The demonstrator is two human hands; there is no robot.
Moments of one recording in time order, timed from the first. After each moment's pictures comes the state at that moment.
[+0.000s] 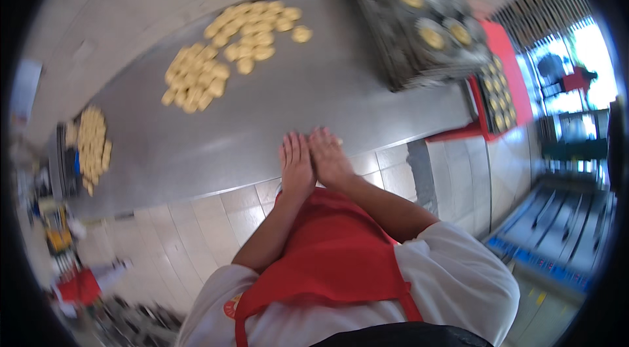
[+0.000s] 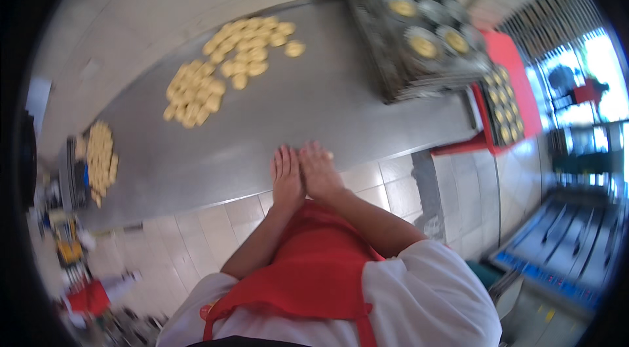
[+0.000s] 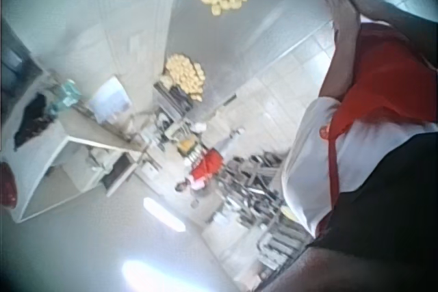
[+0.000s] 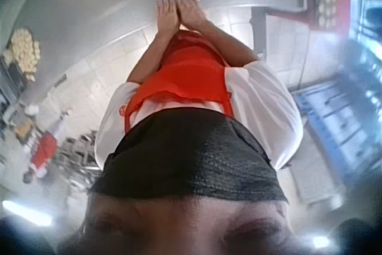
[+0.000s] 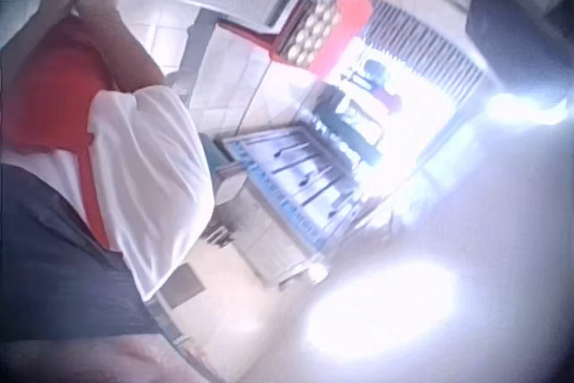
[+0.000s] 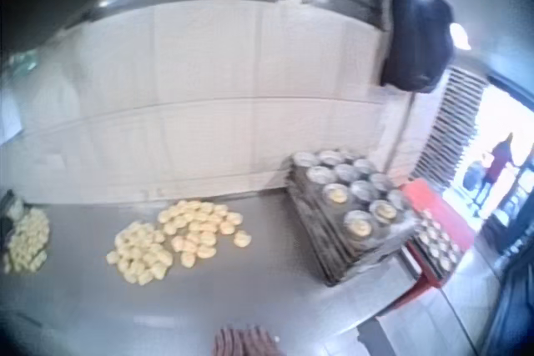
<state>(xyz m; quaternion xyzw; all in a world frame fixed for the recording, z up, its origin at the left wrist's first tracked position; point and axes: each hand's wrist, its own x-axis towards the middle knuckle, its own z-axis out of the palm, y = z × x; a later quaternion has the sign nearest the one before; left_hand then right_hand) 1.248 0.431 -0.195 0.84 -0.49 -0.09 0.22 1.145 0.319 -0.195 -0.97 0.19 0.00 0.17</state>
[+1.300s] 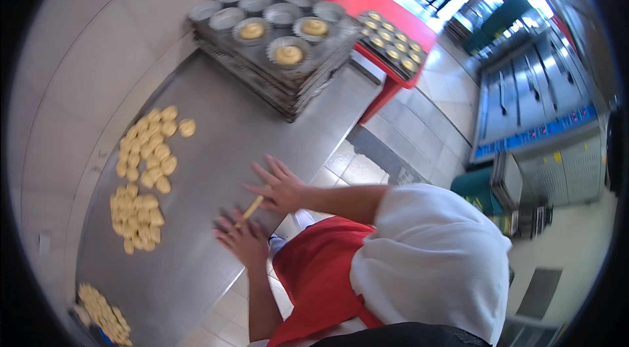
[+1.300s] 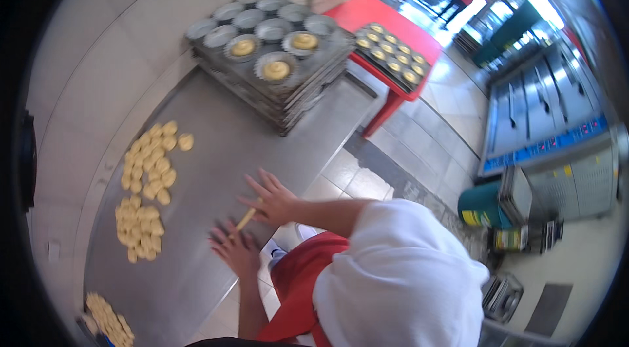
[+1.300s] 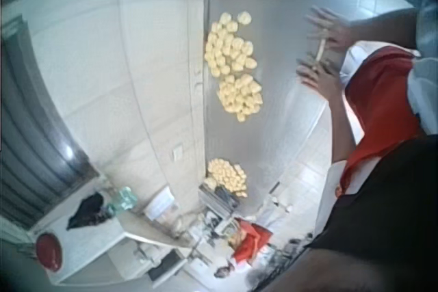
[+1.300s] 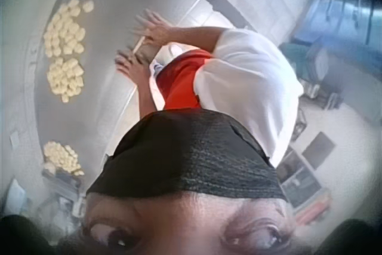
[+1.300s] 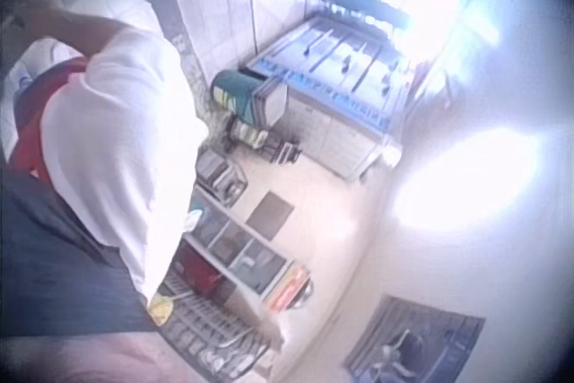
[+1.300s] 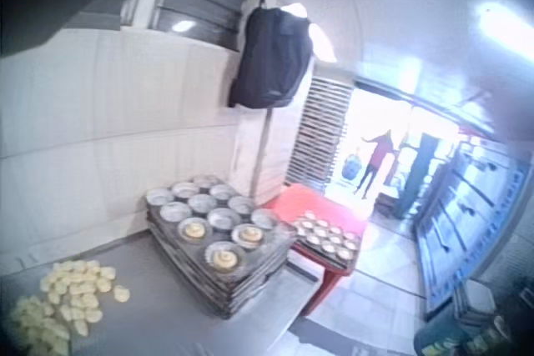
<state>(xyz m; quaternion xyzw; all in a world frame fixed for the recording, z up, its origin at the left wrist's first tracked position) 1.287 0.438 -0.172 0.88 -0.47 -0.09 0.06 1.144 0.245 -0.165 -0.96 0.22 -0.08 0.13</state>
